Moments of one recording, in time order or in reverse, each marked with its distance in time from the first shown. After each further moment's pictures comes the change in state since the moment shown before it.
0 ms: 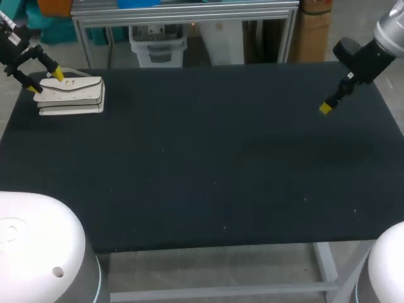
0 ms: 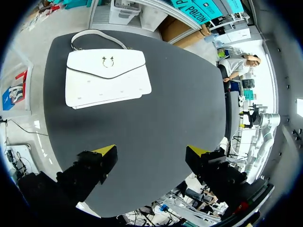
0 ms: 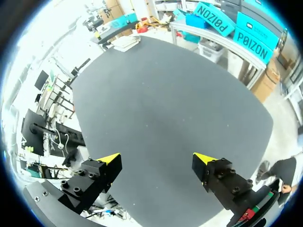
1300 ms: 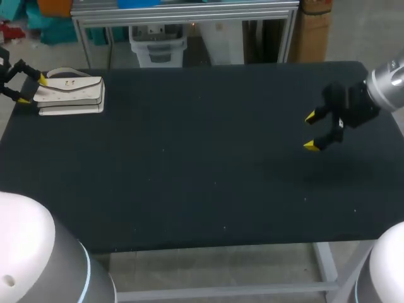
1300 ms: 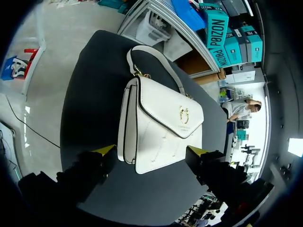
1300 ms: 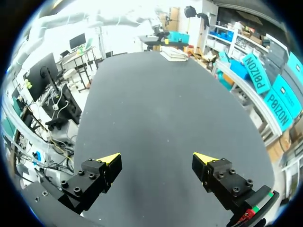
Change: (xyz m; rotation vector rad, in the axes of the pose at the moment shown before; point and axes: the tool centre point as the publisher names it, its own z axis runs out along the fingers) left arm -0.142 -0.086 0.030 0.257 0.096 -0.239; right arm 0.045 -0.011 0.079 -0.240 0.017 -0.520
